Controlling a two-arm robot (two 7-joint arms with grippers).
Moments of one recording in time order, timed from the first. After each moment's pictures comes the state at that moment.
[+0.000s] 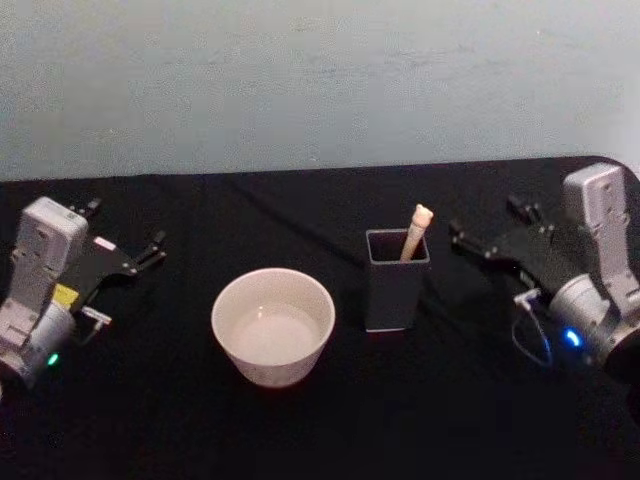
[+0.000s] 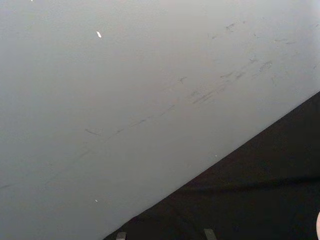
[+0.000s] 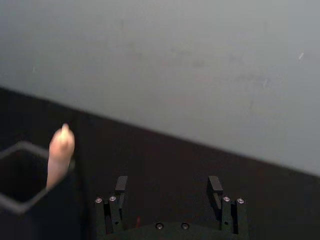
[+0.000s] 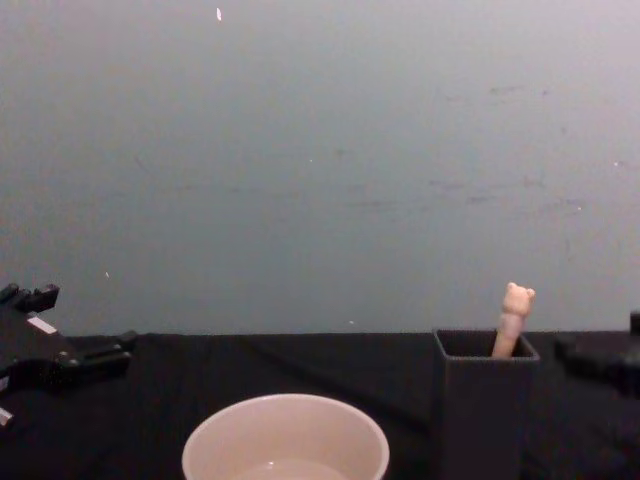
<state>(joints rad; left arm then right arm) -0.20 0.60 0.45 -1.41 -0.25 -0.12 0.03 0.17 0.37 -0.24 -1.40 0.25 0.01 0.21</state>
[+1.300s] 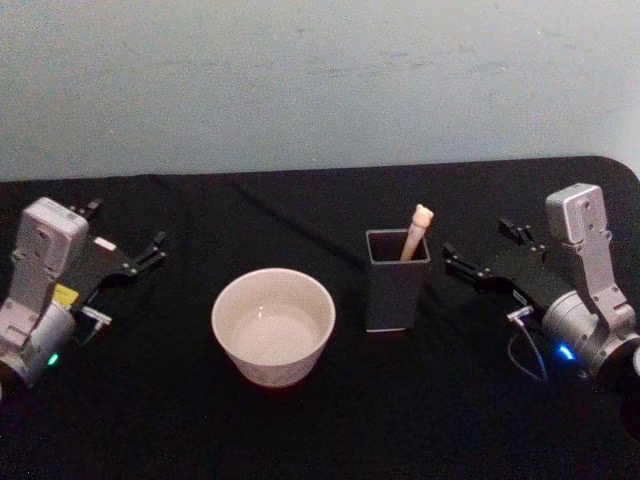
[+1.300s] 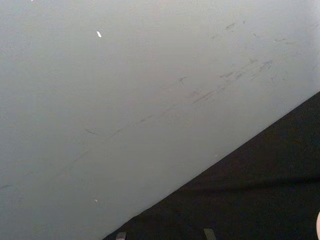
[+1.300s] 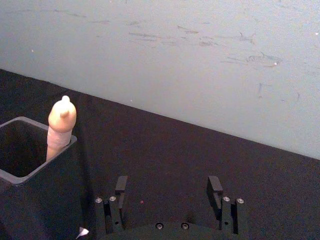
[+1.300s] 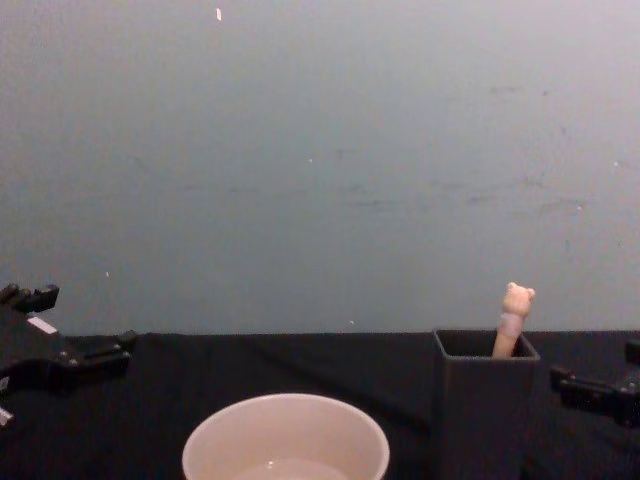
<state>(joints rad) -0.20 0.60 0.45 -1.41 -0.25 -0.12 0.03 0.17 0.36 -0.25 -1.37 0.22 0.03 0.21</state>
